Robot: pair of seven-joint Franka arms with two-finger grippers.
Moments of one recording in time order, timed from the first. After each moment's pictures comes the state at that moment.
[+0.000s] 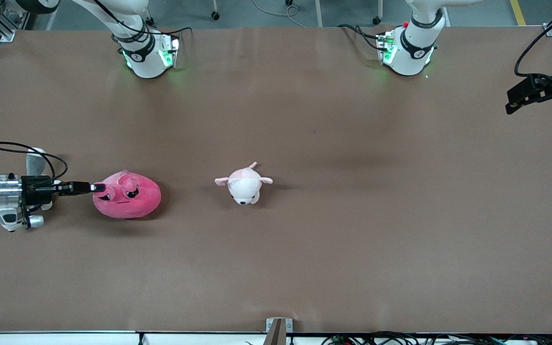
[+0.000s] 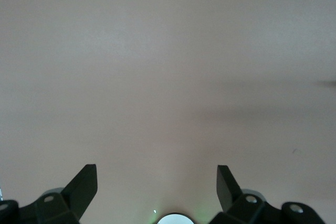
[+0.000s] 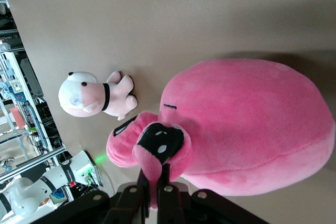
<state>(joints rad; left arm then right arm) 0.01 0.00 -0.06 -1.45 0.05 1.41 -0.03 -0.25 0.58 -0.02 -1.50 0.70 1.52 -0.42</state>
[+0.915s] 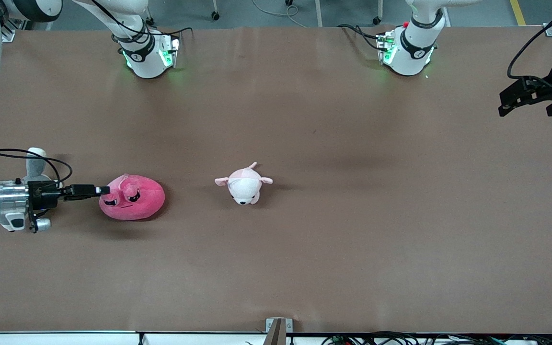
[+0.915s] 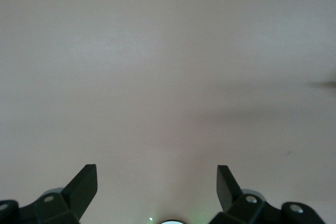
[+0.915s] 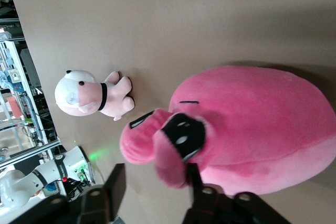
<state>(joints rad) 0.01 -0.02 -0.09 -1.49 0.01 1.46 -0.03 -0.25 0.62 -0.02 -1.44 0.69 1.52 -0.48</state>
